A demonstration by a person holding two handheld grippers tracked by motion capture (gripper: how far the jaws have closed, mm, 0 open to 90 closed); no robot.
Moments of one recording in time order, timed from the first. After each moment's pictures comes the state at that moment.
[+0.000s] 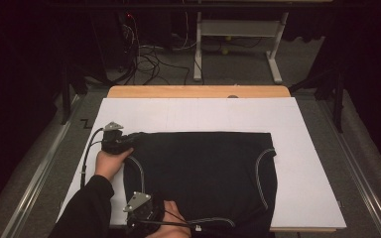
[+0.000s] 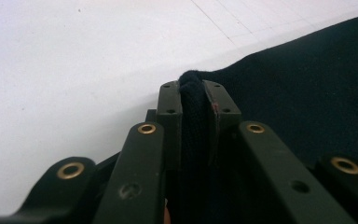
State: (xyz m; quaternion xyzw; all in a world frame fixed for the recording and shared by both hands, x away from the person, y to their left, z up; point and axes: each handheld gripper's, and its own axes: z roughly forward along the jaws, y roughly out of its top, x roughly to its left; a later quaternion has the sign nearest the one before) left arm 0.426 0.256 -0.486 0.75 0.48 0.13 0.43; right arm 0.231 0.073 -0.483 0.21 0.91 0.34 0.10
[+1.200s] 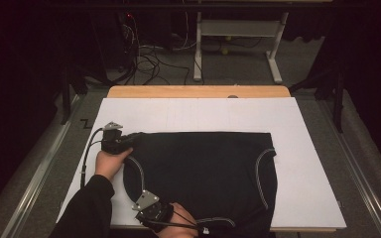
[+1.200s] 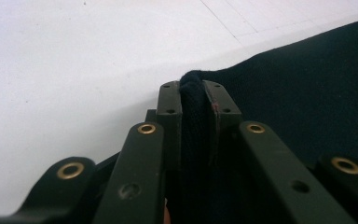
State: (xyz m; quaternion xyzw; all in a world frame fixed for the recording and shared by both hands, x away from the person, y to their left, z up) left arm 0.427 0.257 -0.486 0.75 0.49 0.12 0.43; right arm 0.232 0.051 -0.481 0.22 0.90 0.34 0.16
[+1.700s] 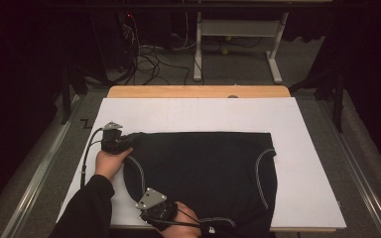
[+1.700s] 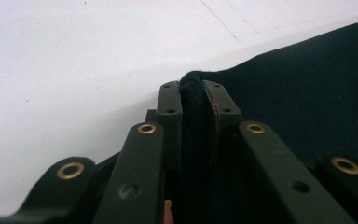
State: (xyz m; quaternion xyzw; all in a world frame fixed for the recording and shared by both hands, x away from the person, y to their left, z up) left arm 0.427 0.258 -0.487 0.74 0.49 0.12 0.43; right arm 0.232 0.039 -0.469 0.22 0.89 0.38 0.16
